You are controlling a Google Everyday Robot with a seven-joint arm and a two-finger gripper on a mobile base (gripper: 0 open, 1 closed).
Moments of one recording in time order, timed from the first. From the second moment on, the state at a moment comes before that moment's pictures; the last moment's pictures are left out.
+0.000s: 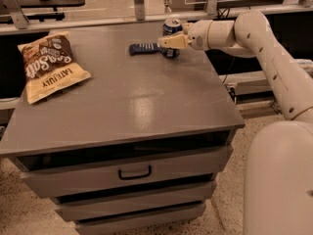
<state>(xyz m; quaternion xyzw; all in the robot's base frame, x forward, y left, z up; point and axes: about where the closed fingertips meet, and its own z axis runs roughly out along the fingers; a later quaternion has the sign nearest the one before) 0.824 -0.060 0.892 -0.41 0.66 0.28 0.56</state>
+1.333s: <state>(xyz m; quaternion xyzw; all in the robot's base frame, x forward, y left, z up) 0.734 -0.129 0.938 -0.42 0.66 0.21 0.59</state>
